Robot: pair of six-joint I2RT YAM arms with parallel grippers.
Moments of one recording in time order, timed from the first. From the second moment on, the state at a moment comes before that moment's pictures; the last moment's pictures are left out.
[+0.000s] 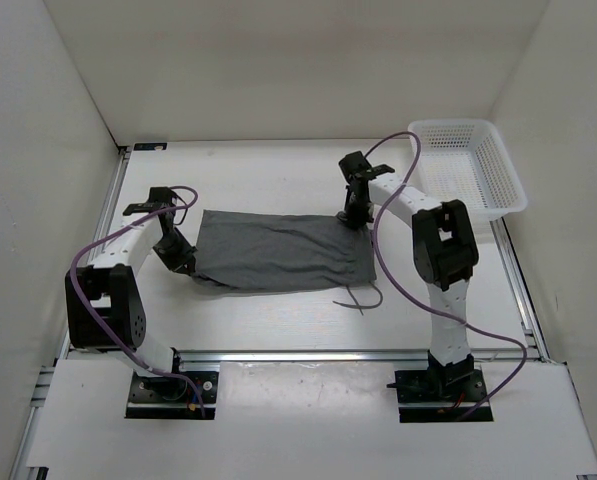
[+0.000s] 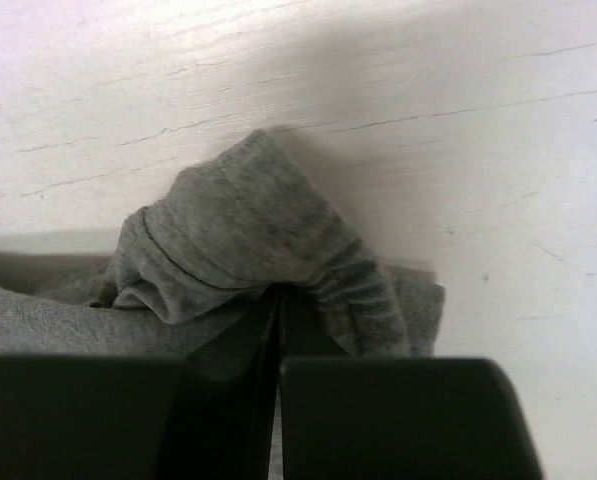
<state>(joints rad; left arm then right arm) 0.02 1.54 1.07 -0.91 -0.02 -0.65 0.43 2.14 1.68 -0.77 0.14 0.56</state>
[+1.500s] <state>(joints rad) 0.00 1.91 1.39 -0.94 0.02 -0.52 0.43 1.58 1.45 -0.87 0.16 0.43</state>
